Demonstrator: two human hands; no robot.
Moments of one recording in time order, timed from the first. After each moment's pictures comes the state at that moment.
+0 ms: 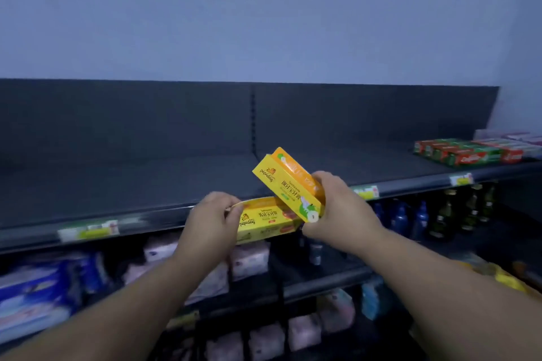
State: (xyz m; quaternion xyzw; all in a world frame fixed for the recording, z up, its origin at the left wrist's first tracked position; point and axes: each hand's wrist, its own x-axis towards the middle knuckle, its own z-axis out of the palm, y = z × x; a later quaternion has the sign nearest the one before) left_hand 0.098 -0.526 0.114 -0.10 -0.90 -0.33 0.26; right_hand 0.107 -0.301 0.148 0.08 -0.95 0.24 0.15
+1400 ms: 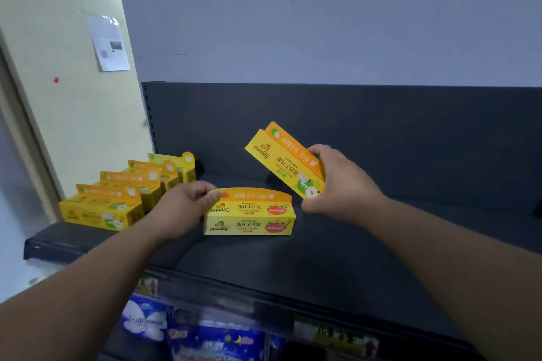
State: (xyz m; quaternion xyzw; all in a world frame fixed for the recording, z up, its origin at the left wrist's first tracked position) left_hand 0.013 -0.987 0.146 0.18 -0.88 -0.40 0.19; right_hand -0.117 -0.753 0.183 0.34 -0.90 0.26 0.07
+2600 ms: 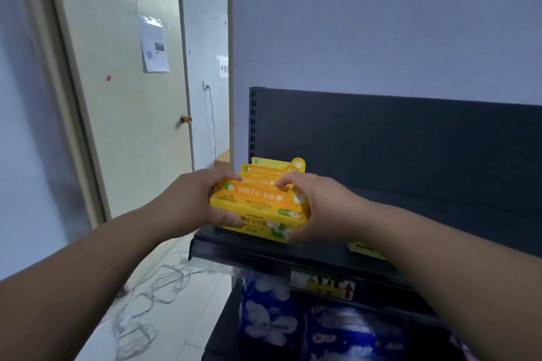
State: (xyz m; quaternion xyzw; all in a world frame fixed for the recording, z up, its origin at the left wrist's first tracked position) left_hand 0.155 -1.219 0.173 0.08 -0.94 -0.29 0.17; right_hand 0.043 -1.005 0.189 0.47 -0.87 0.14 0.00
